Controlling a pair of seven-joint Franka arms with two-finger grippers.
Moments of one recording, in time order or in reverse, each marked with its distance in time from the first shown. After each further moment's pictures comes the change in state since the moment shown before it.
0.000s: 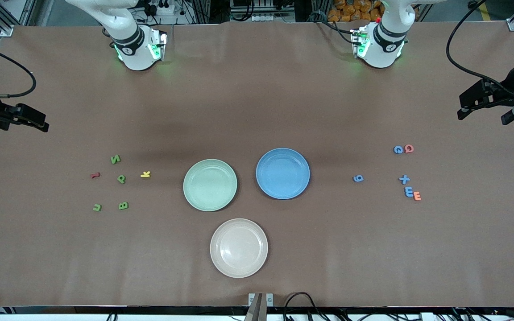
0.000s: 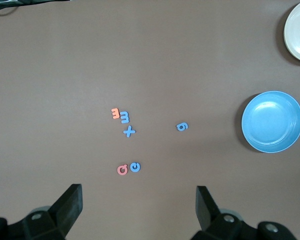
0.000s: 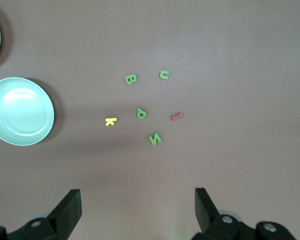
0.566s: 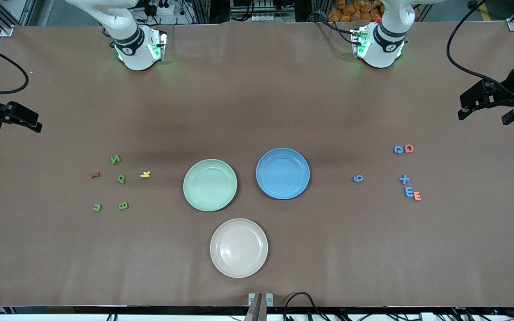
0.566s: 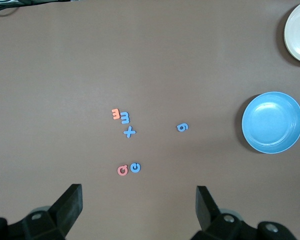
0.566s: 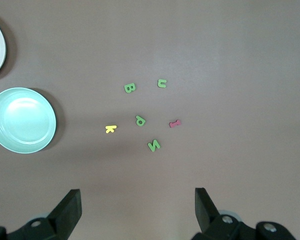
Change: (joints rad) left arm 0.001 0.000 0.000 0.000 0.000 0.003 0.000; right arm -0.002 -0.002 -0.007 0.028 0.000 0.008 0.003
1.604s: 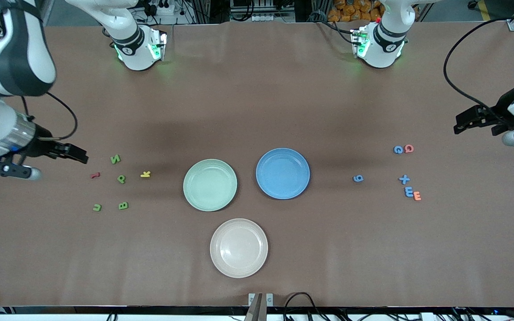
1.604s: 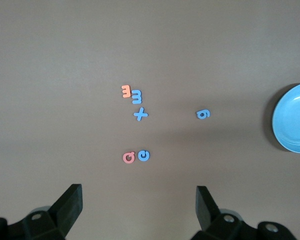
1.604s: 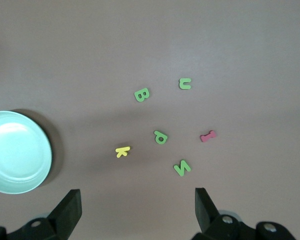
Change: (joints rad) left arm 0.070 0.019 0.011 -0.183 -0.003 0.091 -0.005; right arm 0.011 0.047 0.011 -0.359 0.059 0.408 0.124
